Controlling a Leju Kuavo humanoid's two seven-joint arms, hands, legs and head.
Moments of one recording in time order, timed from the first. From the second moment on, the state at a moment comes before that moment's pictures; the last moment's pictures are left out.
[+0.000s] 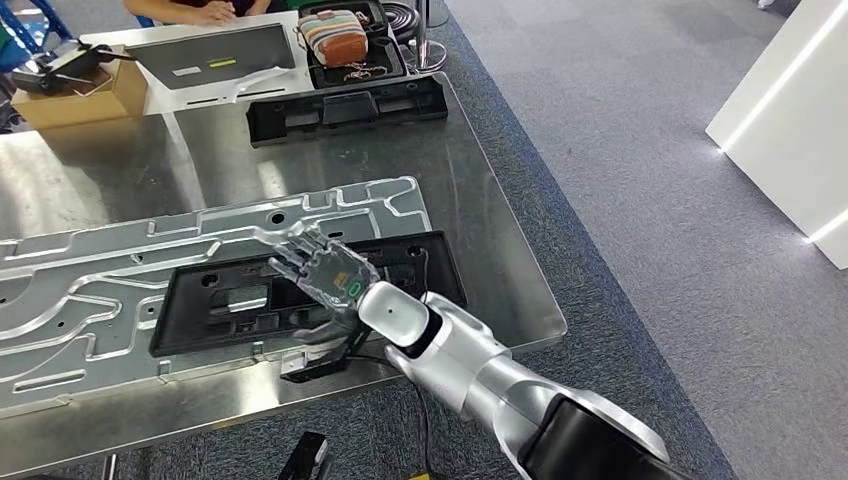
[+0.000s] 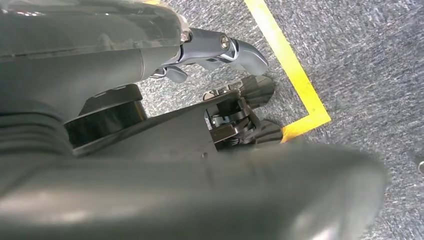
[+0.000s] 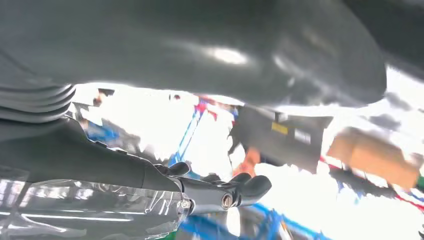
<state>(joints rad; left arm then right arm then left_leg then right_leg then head) -0.24 -0.33 0.95 -0.16 -1.21 -0.04 -0.09 -0.86 0.31 0.88 -0.66 1.46 -0.29 -0.15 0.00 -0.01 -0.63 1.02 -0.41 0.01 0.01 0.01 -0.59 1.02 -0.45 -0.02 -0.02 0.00</state>
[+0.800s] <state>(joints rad) -0.22 -0.33 0.97 -0.16 -1.18 -0.05 -0.08 -0.97 0.20 1.10 -1.07 1.31 -0.11 -0.12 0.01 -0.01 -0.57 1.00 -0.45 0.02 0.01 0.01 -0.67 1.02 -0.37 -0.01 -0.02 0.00</state>
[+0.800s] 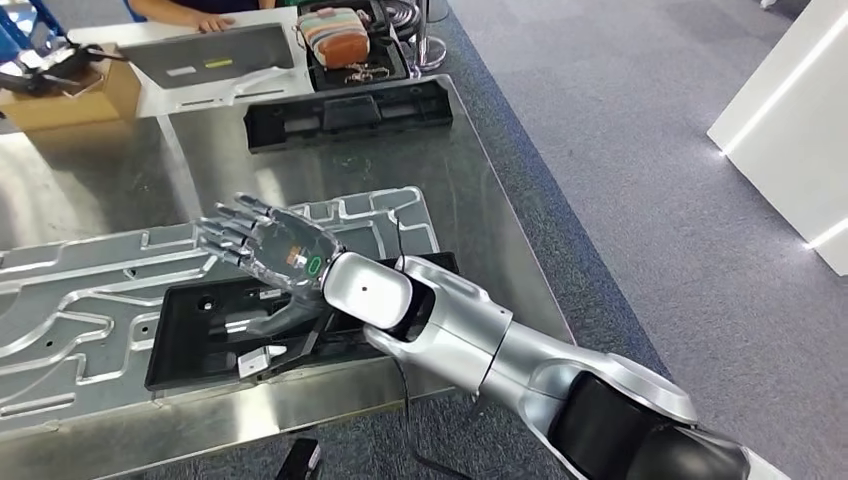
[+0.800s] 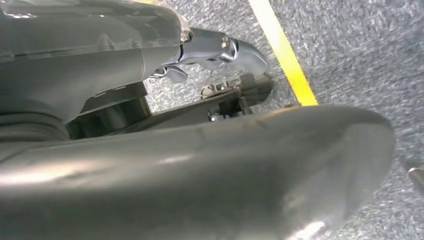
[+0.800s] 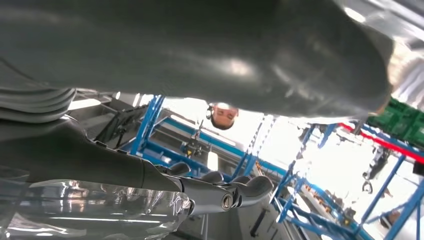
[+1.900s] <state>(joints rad) -0.23 -0.33 0.97 -0.17 -1.16 -0.05 -0.14 -1.04 0.16 1.18 -1.08 1.15 -0.15 -0.04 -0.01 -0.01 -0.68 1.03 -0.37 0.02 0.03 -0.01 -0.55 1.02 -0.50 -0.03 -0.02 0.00</state>
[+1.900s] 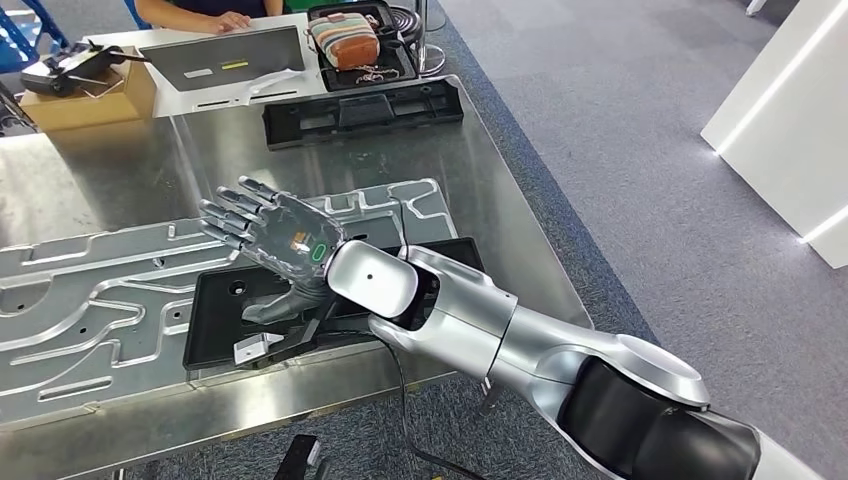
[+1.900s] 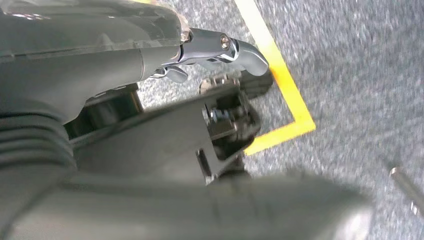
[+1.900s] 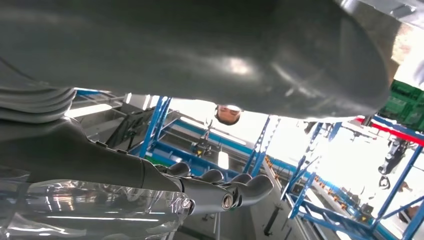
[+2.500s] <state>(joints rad) -0.24 -0.32 0.97 -0.17 -1.18 -0.04 -0.14 -1.05 0.15 1.23 -1.08 1.14 -0.17 -0.03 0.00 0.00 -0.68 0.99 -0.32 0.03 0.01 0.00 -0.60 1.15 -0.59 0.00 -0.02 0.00</state>
